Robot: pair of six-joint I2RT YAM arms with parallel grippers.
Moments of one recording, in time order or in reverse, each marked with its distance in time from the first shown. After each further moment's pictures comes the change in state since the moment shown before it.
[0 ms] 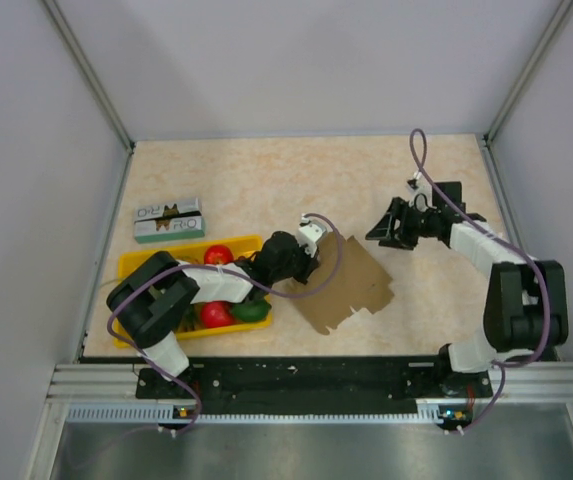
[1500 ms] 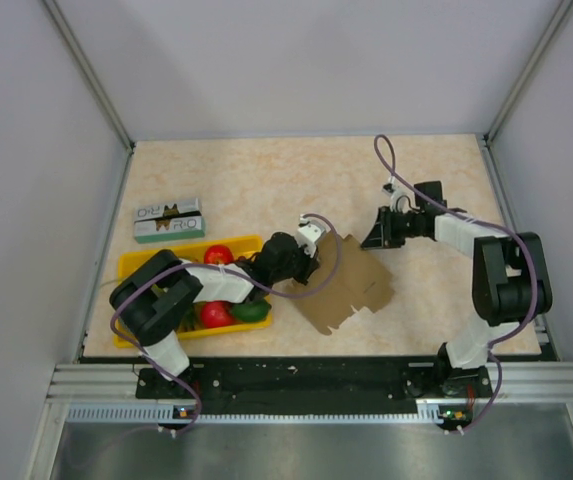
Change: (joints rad) left arm 0.002 0.011 -0.008 0.034 0.003 -0.022; right arm 0.048 0.264 0.076 -0.002 -0.117 -0.344
